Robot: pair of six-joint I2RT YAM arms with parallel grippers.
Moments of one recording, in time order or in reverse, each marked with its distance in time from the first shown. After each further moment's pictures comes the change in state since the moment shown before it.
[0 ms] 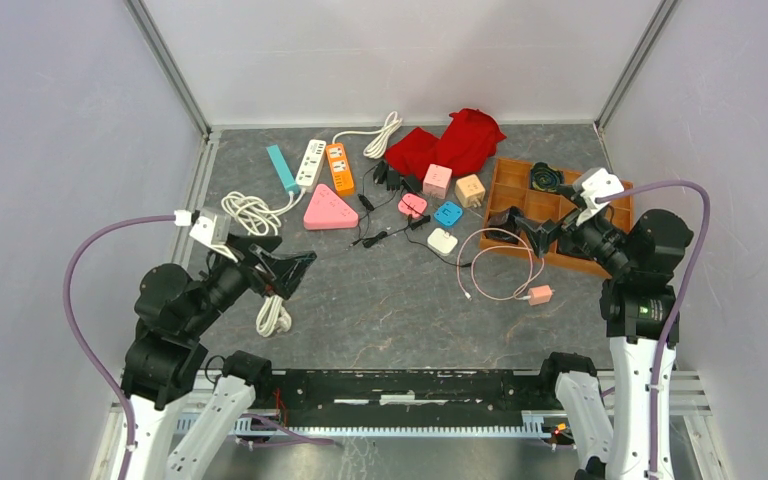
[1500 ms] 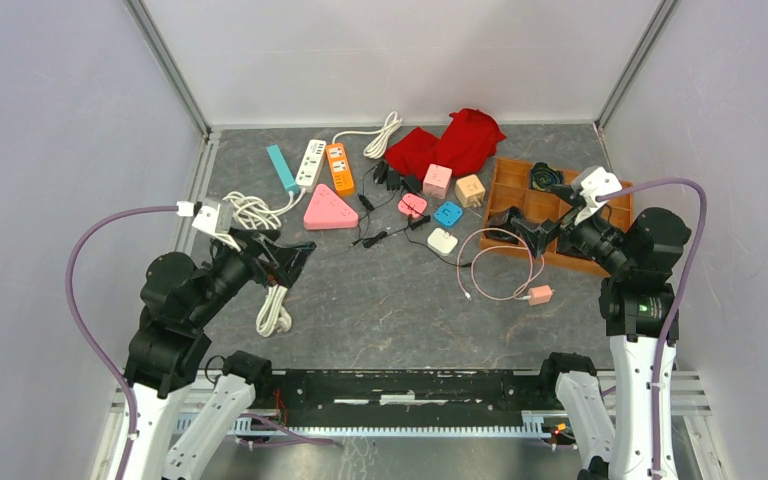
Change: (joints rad) left arm 0.000 0.052 0.009 0.002 -0.051 0.002; right arm 0.021 0.008 0.000 0.014 -0.022 0.037
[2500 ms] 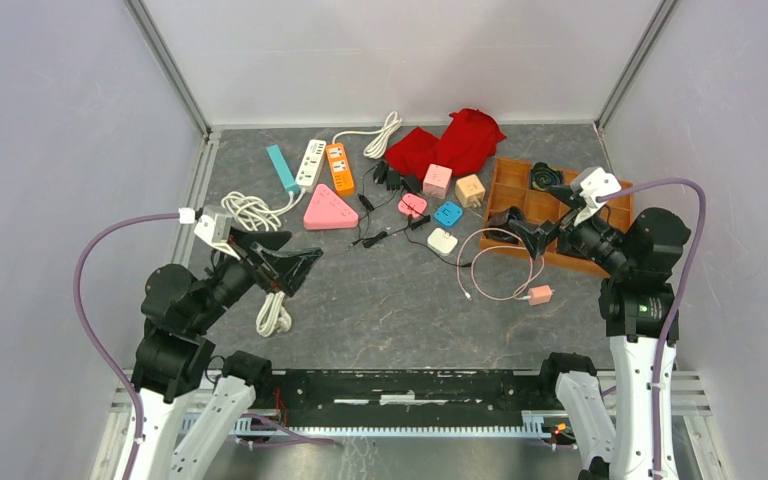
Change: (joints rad) left arm 0.002 -0.065 -0.090 0.149 0.111 -0.071; right arm 0.006 -0.002 0.000 0.001 -0.012 0.014
